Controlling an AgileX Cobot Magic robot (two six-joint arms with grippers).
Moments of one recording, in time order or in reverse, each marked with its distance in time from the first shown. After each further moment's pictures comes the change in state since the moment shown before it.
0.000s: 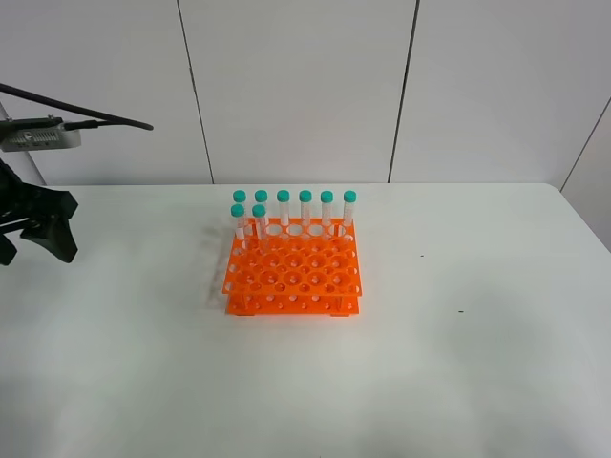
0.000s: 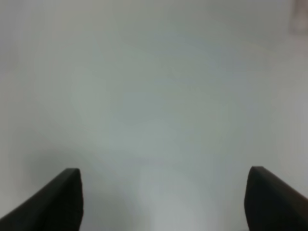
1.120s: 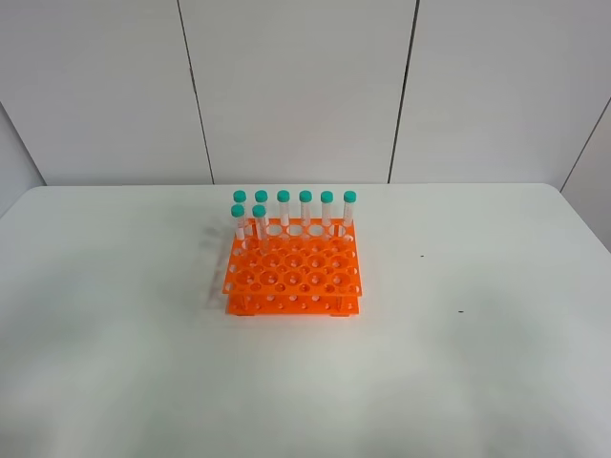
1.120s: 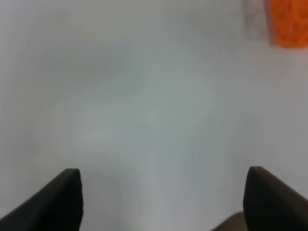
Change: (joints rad) left arm 0.000 -1.242 0.613 0.010 -0.004 -0.037; right arm 0.000 0.000 0.000 0.000 0.000 0.000
